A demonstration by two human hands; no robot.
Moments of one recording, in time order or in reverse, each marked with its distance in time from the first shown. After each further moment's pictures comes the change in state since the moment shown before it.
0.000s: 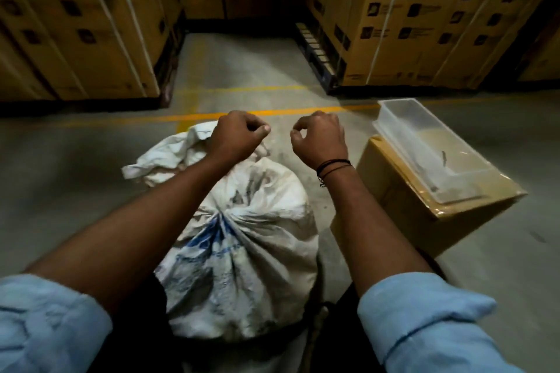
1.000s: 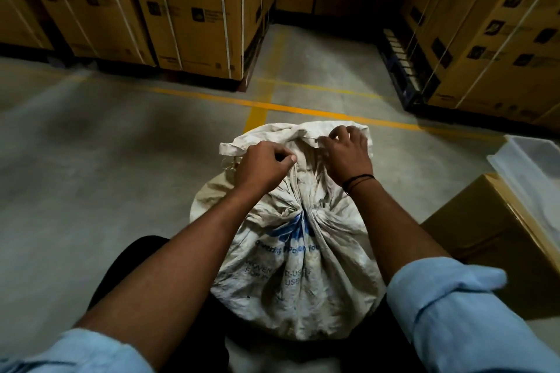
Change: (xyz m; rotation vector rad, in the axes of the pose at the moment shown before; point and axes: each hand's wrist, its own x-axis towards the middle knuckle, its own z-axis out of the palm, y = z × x) left_hand -0.070 -0.125 -0.078 -0.006 0.082 -0.278; right_hand 0.015 -0.083 0.139 -0.384 -0.051 -0.465
